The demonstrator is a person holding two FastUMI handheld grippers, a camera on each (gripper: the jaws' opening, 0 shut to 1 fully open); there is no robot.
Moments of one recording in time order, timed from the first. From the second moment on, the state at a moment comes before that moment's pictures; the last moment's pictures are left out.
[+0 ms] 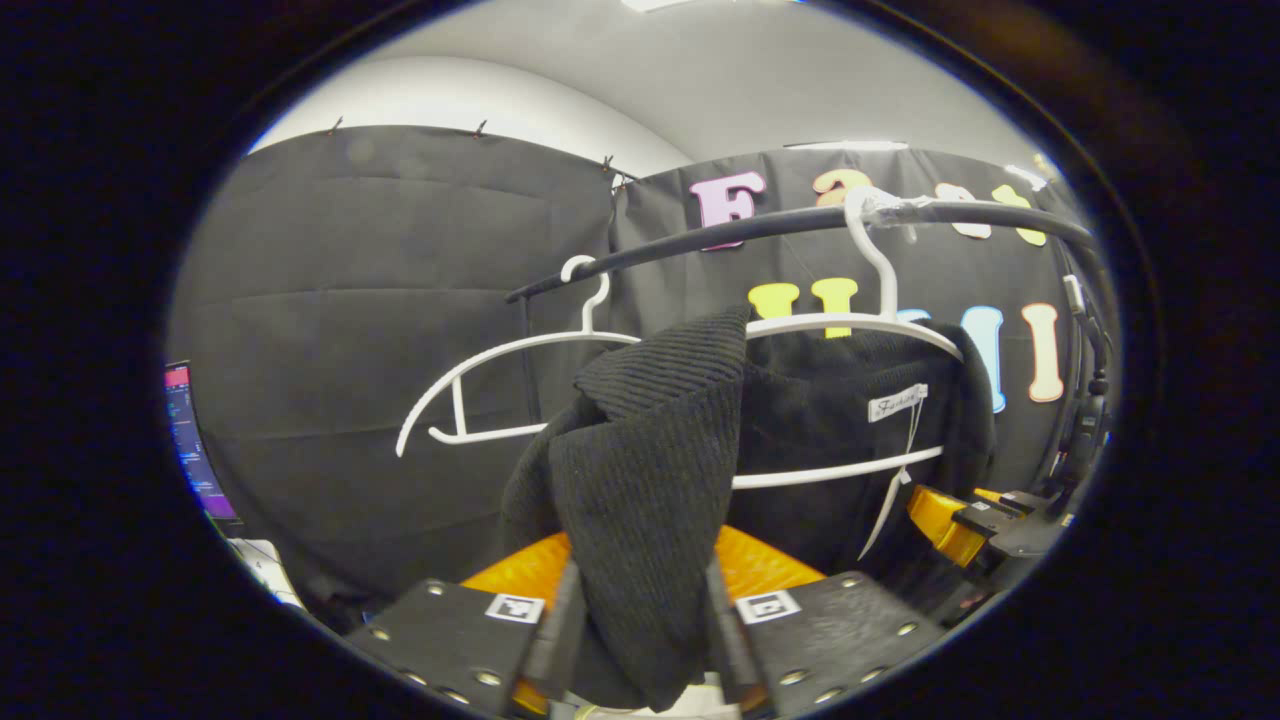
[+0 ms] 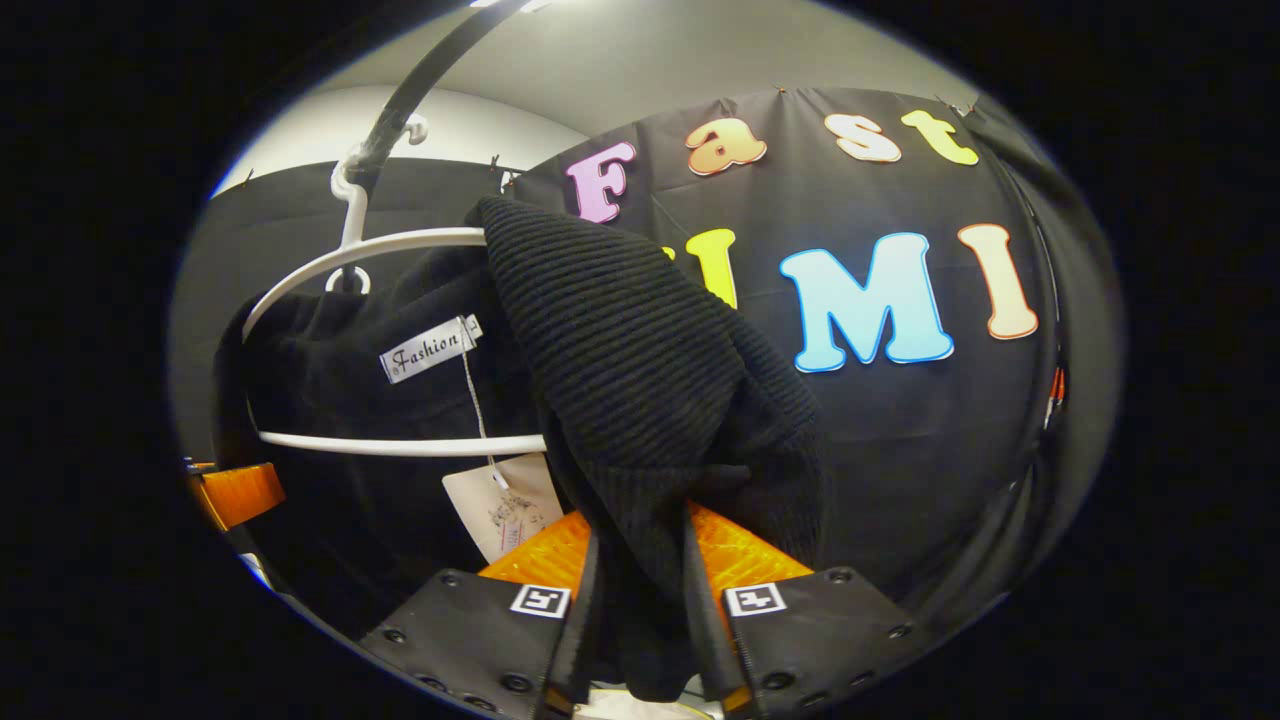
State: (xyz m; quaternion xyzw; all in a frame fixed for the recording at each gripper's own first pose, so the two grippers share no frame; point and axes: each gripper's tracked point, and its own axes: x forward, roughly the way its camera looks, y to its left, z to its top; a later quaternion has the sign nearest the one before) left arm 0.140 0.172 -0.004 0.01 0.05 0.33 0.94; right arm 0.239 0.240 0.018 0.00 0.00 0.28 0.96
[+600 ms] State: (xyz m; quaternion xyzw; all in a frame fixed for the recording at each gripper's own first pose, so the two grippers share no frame) left arm 0.114 0.144 0.029 -0.02 0.01 0.27 0.96; right arm 0.241 0.197 0.041 0.00 -0.04 0.31 0.95
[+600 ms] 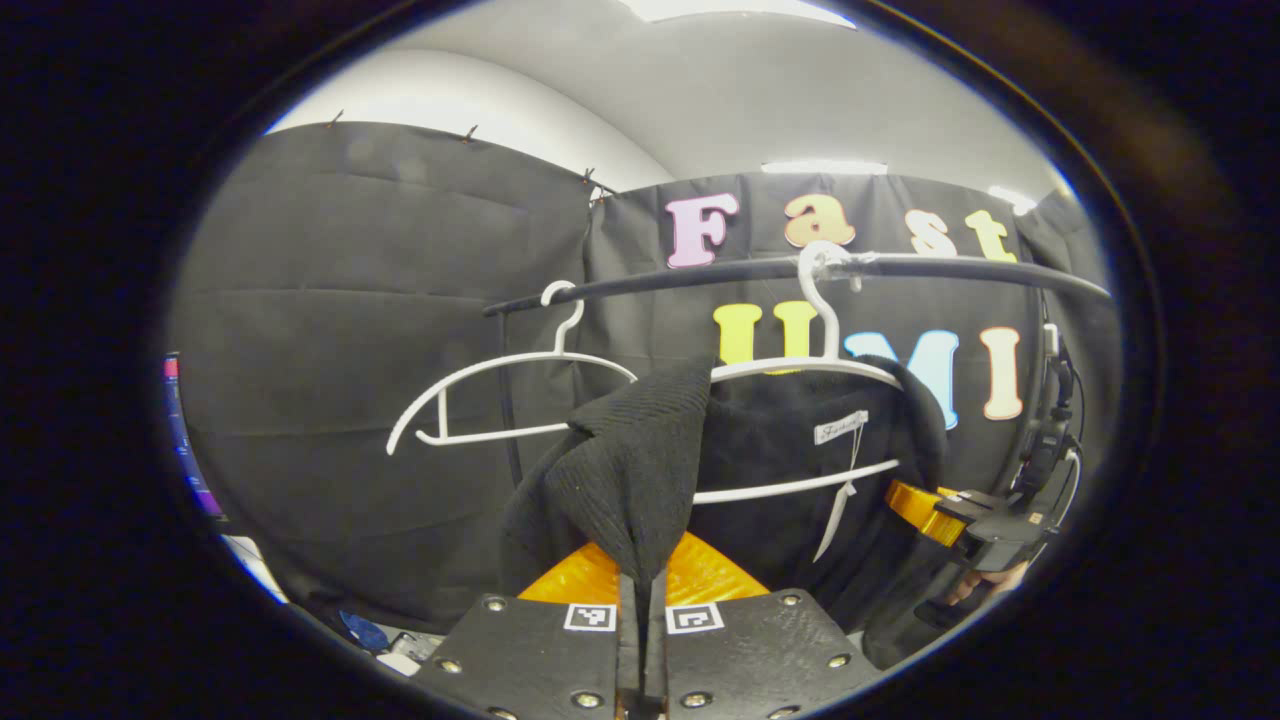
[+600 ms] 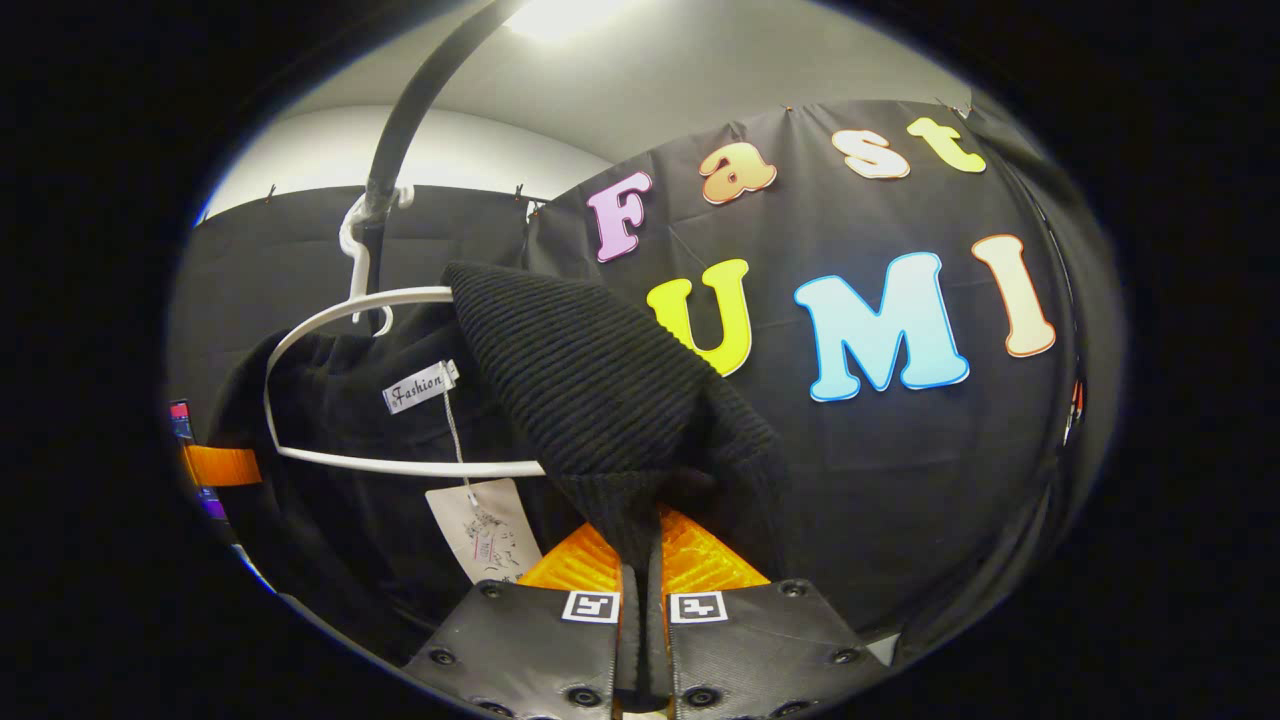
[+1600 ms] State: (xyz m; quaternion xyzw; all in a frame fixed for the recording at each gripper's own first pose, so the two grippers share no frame) left arm 0.076 0.219 0.071 0.02 -0.01 0.30 0.95; right arm 0.234 0.147 0.066 -0.08 -0.14 0.31 0.94
